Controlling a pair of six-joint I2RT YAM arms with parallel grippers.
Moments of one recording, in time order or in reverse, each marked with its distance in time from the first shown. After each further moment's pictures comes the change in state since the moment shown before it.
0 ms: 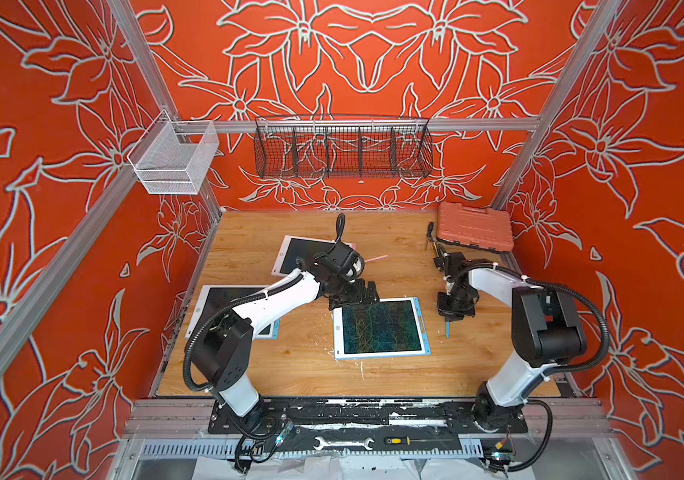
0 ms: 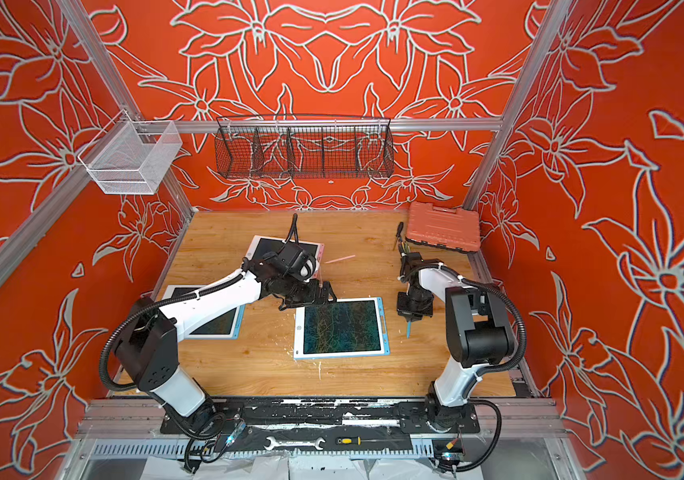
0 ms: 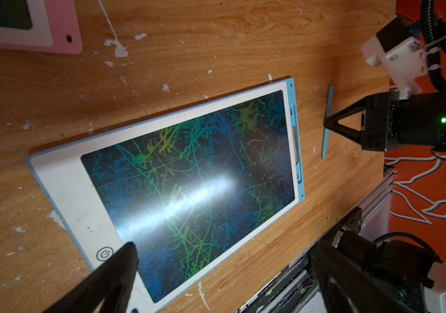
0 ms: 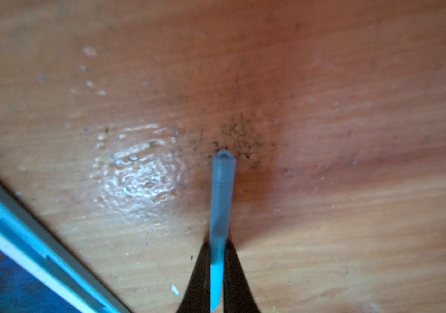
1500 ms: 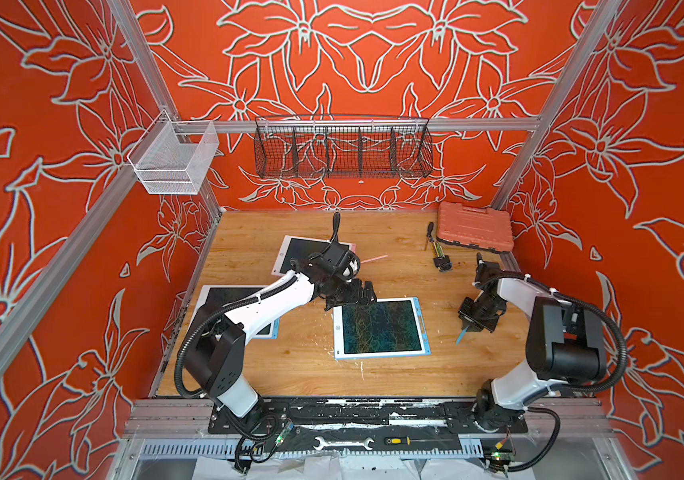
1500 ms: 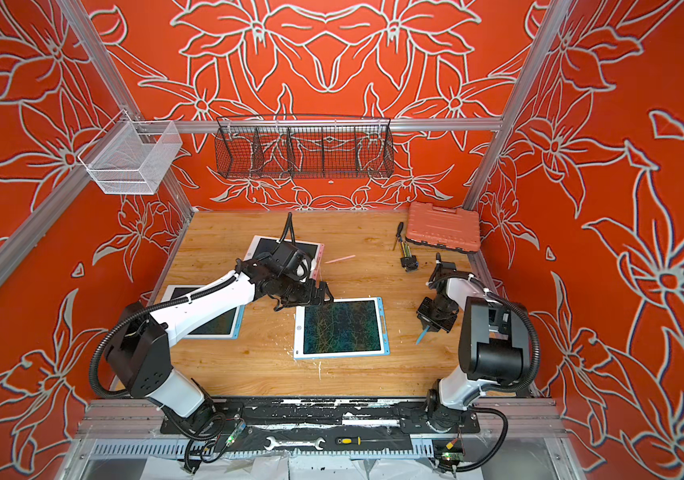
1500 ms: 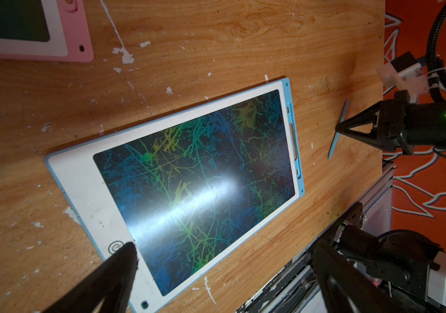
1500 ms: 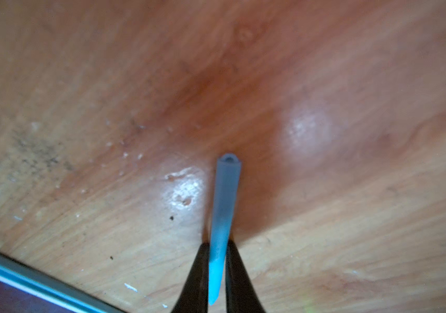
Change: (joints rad) left arm 0.015 -0.040 -0.020 0.000 0.006 0.043; right arm -0.259 -0.107 -0.127 0.011 -0.087 0.174
